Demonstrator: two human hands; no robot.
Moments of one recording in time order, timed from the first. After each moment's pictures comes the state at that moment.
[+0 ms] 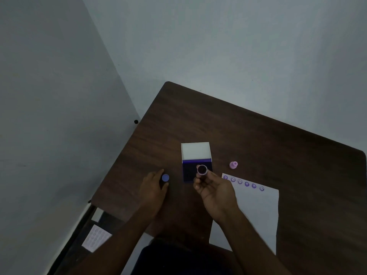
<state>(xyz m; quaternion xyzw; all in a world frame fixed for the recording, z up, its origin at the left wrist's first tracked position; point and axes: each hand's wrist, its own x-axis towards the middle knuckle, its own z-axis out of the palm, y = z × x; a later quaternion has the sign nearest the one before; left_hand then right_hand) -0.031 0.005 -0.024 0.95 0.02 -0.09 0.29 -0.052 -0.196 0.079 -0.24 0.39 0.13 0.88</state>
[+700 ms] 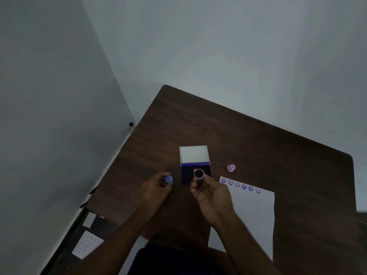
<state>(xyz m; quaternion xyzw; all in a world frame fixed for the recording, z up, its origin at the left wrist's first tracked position) -0.022 -0.003 -0.019 0.90 0.04 -0.12 0.43 -0.054 -0.185 0.077 -0.25 0.42 0.12 0.86</state>
